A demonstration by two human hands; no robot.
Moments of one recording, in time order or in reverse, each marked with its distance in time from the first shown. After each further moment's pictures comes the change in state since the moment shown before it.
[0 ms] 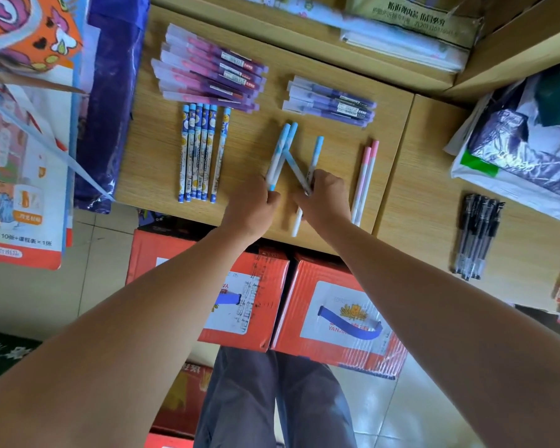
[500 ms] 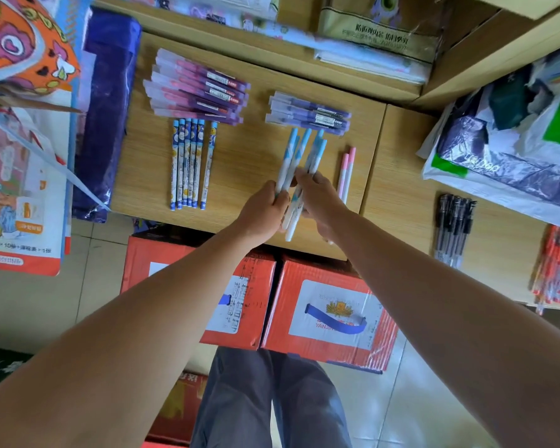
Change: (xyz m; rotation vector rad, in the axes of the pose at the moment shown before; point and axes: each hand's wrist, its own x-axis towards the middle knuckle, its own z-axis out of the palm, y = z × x) left_hand -0.016 0.037 0.010 -0.378 -0.162 -0.024; right_hand -0.003 -0.005 -0.027 0.660 -0.191 0.257
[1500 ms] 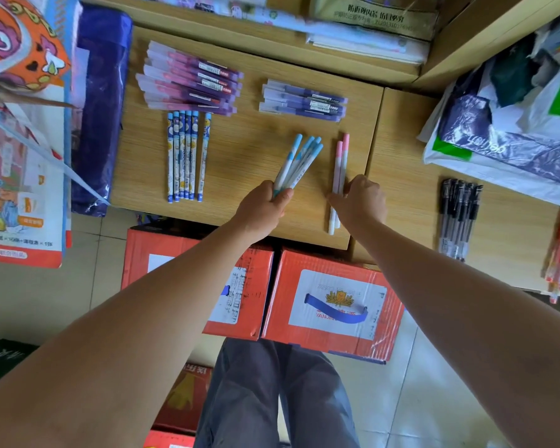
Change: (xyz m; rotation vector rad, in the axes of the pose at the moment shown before) left_hand 0.003 -0.019 0.009 0.047 -0.034 0.036; right_hand -0.006 0.034 -0.063 -0.845 0.385 -0.048
